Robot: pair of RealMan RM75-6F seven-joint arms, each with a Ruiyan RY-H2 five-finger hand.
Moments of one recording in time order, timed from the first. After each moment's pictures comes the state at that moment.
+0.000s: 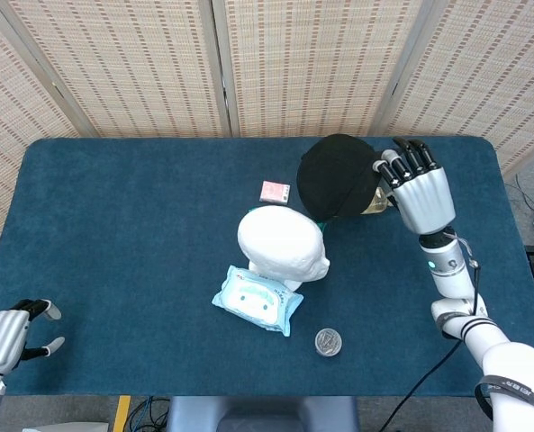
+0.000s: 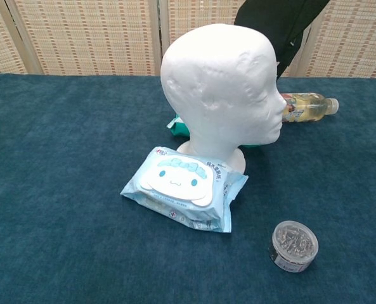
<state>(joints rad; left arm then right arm) -0.11 -1.13 -0.01 -1.58 1.50 1.42 -0.05 0.80 -1.71 0.24 -0.46 -1.54 1.72 0.13</state>
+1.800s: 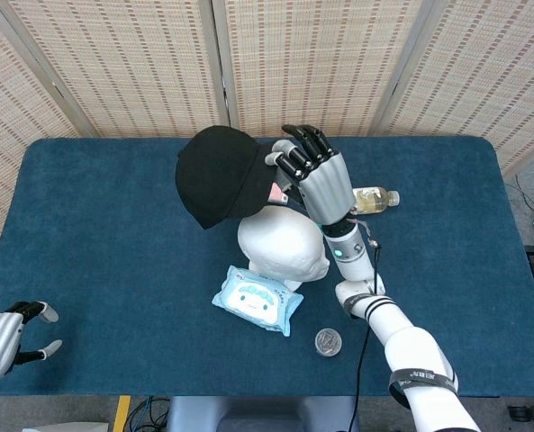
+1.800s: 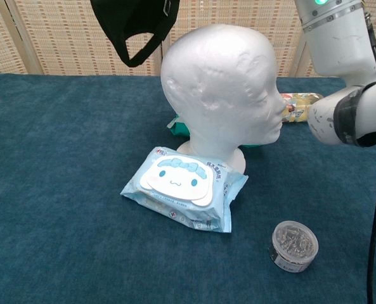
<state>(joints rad) -0.10 -1.08 0.01 -1.63 1.53 1.44 -0.09 1.16 -2.02 0.33 -0.28 -1.42 1.76 0.38</state>
